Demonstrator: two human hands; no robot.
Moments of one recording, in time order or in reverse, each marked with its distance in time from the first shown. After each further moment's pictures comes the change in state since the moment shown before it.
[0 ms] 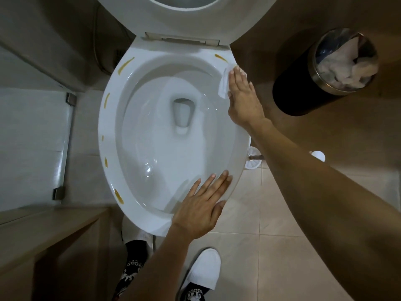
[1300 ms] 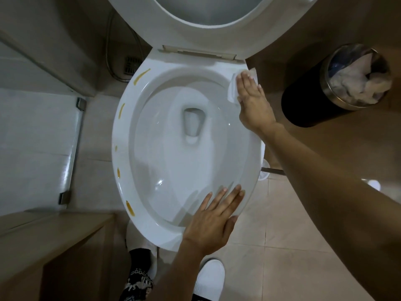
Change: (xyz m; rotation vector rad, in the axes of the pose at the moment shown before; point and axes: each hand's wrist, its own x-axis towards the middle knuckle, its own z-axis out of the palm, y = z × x) left_hand -0.001 0.001 -0.002 -0.056 -0.017 0.001; right_hand 0.028 -0.002 -0.003 -0.047 0.035 -0.109
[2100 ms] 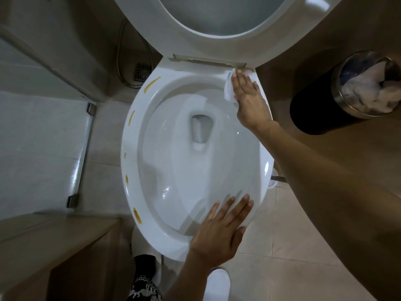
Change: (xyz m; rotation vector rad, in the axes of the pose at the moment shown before) left_hand 0.001 -0.002 0.000 -0.055 -0.006 -0.006; right_hand 0.034 -0.018 0.010 -0.002 0.045 -0.091
